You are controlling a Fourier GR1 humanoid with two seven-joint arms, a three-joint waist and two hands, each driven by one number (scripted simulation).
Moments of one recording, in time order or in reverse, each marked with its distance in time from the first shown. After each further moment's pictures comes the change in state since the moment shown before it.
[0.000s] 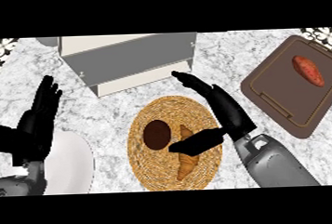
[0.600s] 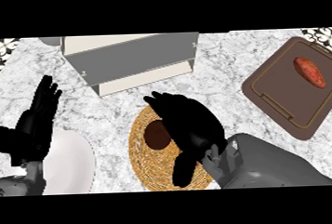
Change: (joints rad) left arm 0.001 -0.002 0.010 -0.004 0.003 -0.015 0.002; right arm -0.320 -0.065 0.299 -0.084 0.187 0.319 0.602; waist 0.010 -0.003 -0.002
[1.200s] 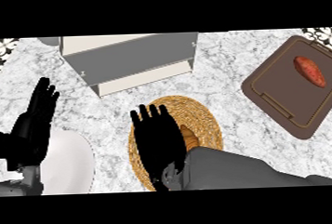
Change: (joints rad) left arm 0.028 -0.005 0.012 -0.039 -0.009 -0.007 0.011; right arm -0.087 0.154 0.182 0.165 0.138 0.044 0.158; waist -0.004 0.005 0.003
